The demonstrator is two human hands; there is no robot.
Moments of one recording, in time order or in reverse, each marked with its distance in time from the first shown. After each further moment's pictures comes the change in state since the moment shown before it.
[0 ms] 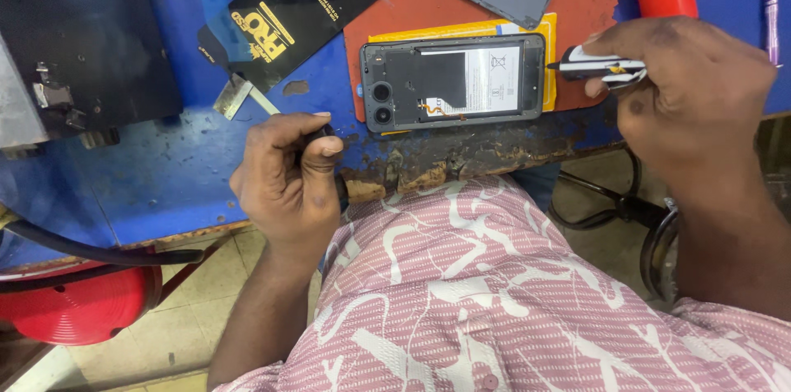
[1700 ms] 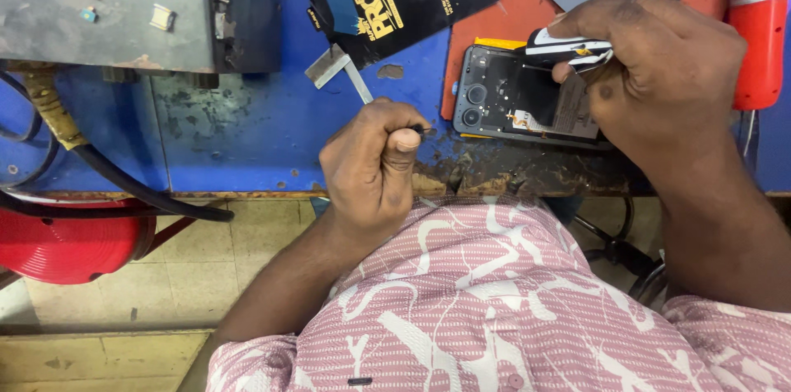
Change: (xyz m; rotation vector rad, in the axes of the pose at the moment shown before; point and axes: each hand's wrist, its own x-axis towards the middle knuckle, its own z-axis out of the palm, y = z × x) left_hand 0.005 -0.002 -0.005 -0.152 -0.022 0.066; right_hand 0.087 -0.047 0.047 0.162 -0.078 -0.216
